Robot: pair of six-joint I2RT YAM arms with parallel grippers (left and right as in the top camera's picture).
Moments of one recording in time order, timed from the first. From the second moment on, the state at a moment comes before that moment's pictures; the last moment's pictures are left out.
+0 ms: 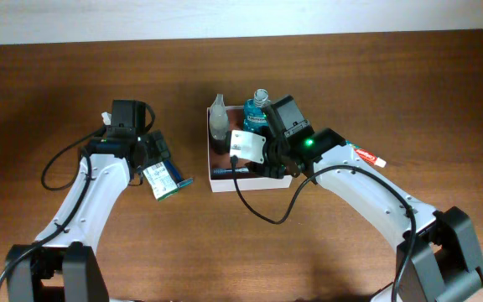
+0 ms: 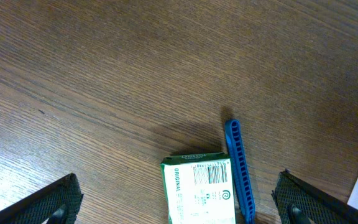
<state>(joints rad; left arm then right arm) -0.07 1.60 1.08 -0.65 -0.20 -0.44 0.52 1.70 1.22 -0.53 -0.28 -0.91</state>
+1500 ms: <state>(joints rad) -0.07 1.60 1.08 -0.65 -0.20 -0.44 -0.18 1.93 1.32 -0.80 -0.19 -0.35</state>
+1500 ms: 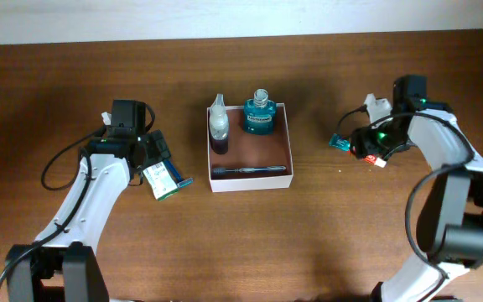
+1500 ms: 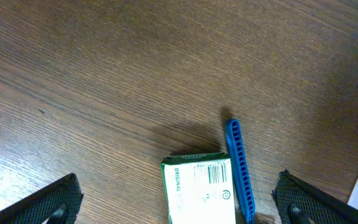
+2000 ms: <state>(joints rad) -0.07 1.60 1.08 -0.65 -0.20 -0.44 -0.18 1.95 1.32 -1.00 -0.34 -0.37</state>
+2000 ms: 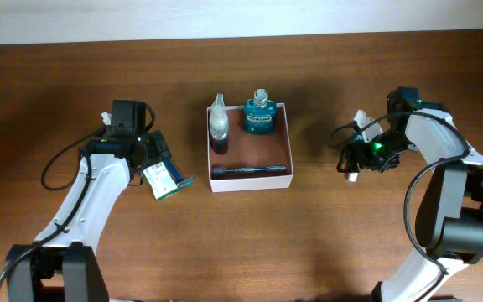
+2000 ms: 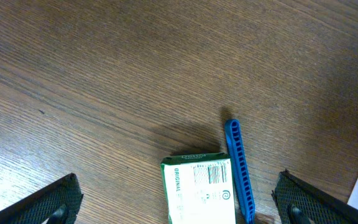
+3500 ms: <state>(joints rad) -0.07 1.60 1.08 -0.65 -0.20 -0.44 -0.13 1.93 1.21 -0.76 -0.18 -0.05</state>
